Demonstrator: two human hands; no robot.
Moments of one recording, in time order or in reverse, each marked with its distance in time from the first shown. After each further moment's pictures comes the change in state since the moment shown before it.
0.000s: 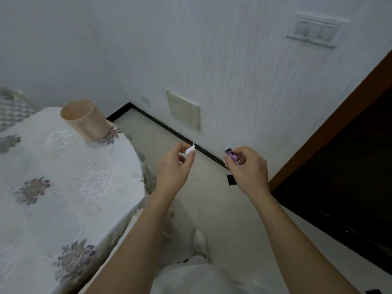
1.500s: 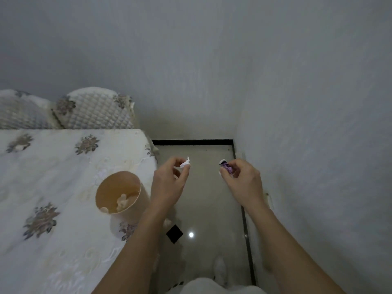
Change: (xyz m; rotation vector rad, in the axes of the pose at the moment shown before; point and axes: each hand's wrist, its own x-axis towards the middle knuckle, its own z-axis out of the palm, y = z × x) left_hand 0.507 -0.168 -0.141 0.151 0.771 -0.478; right_hand 0.554 -0.189 0.461 0.164 -0.754 -0.524
